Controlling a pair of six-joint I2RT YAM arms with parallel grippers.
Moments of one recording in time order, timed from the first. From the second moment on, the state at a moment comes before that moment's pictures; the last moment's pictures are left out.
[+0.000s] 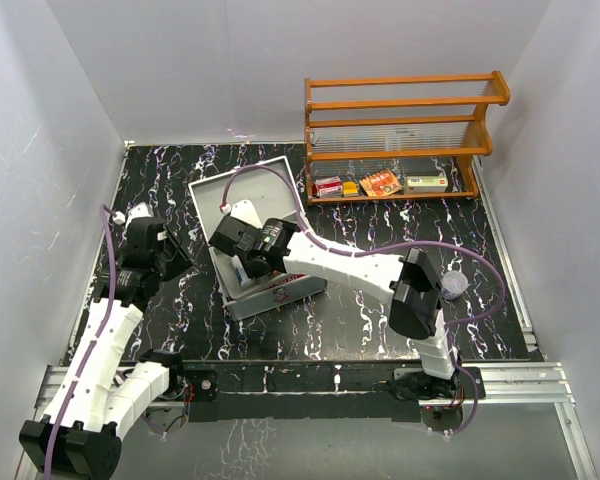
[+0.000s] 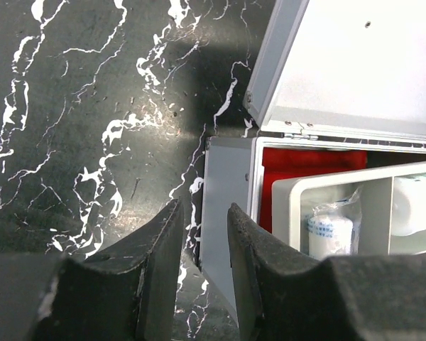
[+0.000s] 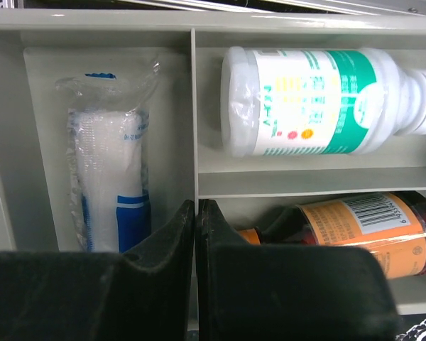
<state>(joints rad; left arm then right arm) -0.18 0.84 0.86 -0.80 -0.17 -0.64 1.14 2.01 1.92 -1.00 0.44 0.55</state>
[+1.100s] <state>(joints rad) -0.18 0.85 0.86 -0.84 -0.18 -0.65 1.13 2.08 1.90 -0.93 0.46 0.60</state>
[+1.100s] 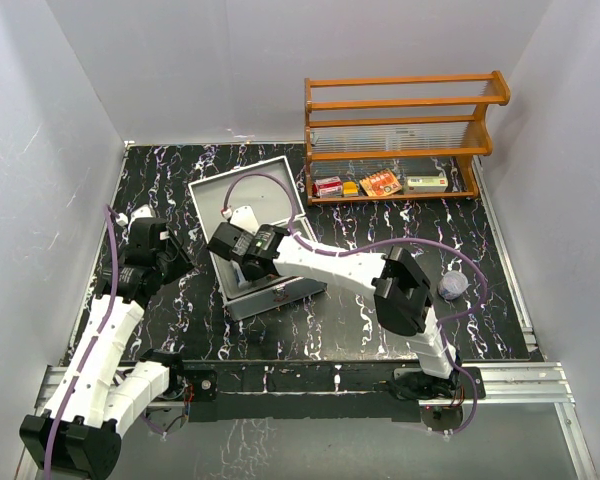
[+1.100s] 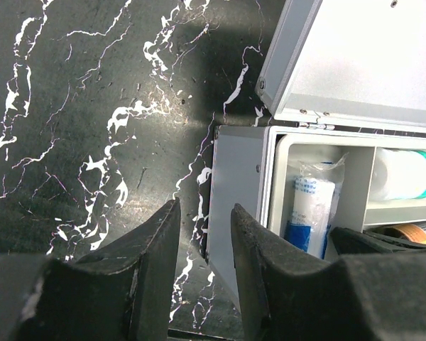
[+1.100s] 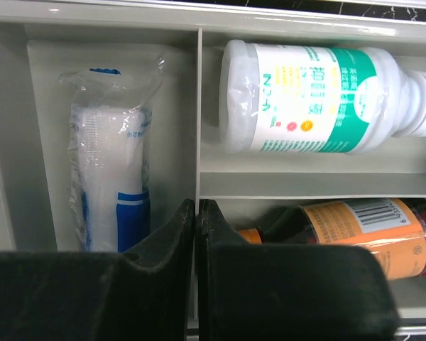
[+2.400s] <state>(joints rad) -0.18 0.87 0.85 -0.84 -0.17 -0.64 1.11 2.11 1.93 -0.99 0.39 0.61</state>
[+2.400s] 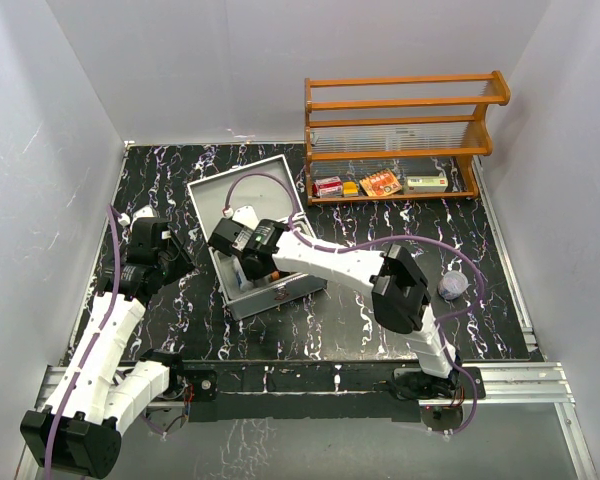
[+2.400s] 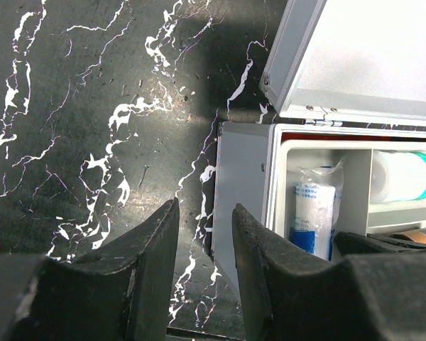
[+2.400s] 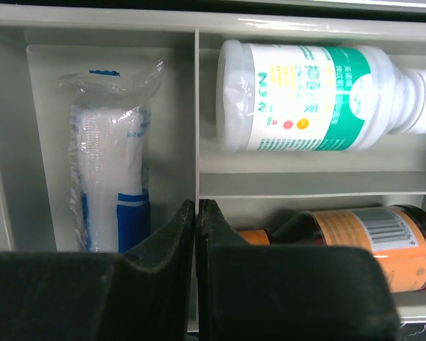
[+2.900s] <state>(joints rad) -0.18 0.87 0.85 -0.84 -0.17 -0.64 1.11 2.12 1.92 -0.96 0.41 0.61</state>
